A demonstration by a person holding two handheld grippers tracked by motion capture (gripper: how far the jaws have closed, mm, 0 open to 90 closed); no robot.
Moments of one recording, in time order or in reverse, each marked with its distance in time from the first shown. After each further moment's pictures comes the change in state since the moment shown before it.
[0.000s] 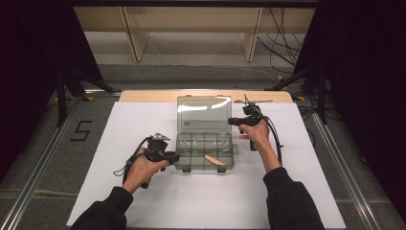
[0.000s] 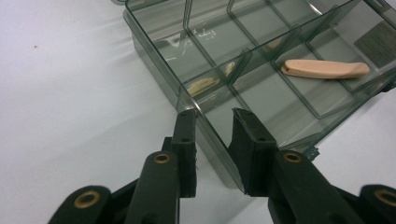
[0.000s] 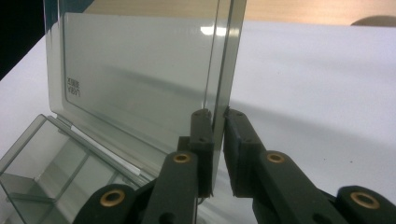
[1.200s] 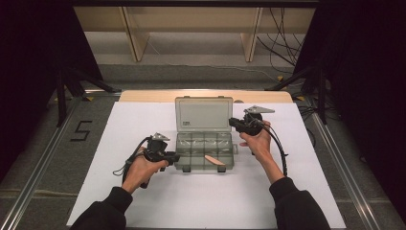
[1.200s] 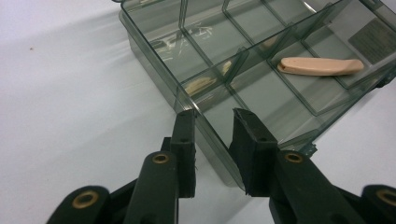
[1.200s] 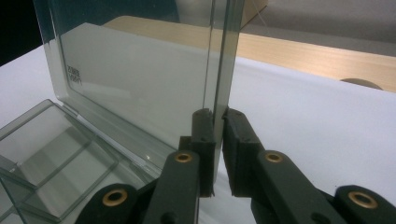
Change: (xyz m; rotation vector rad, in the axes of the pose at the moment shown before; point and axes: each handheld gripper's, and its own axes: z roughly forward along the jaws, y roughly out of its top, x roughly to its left) left arm 0.000 -0.001 0.001 -0.021 -0.015 -0.001; right arm 0.011 -0.024 -0.012 -0.191 -0.002 -0.197
